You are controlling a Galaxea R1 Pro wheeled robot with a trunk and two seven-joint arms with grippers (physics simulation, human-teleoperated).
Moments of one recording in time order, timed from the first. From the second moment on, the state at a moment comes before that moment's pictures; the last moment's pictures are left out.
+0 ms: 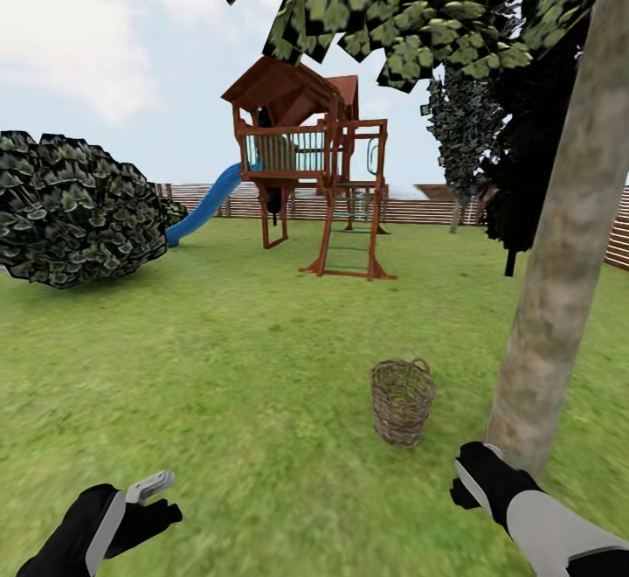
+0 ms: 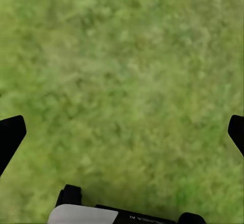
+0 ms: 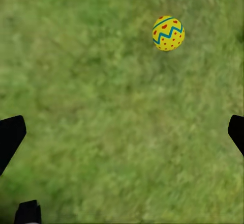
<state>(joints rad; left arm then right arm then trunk) -0.38 0.14 0.25 -0.79 0.20 0.87 -0.04 -0.72 -0.15 0.23 -0.29 -0.08 0.70 -0.19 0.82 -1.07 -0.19</state>
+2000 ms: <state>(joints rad) -0.38 0.14 0.25 -0.79 0.20 0.87 -0.04 -0.72 -0.14 0.23 -0.29 -0.08 0.69 -0.19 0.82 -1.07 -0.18</state>
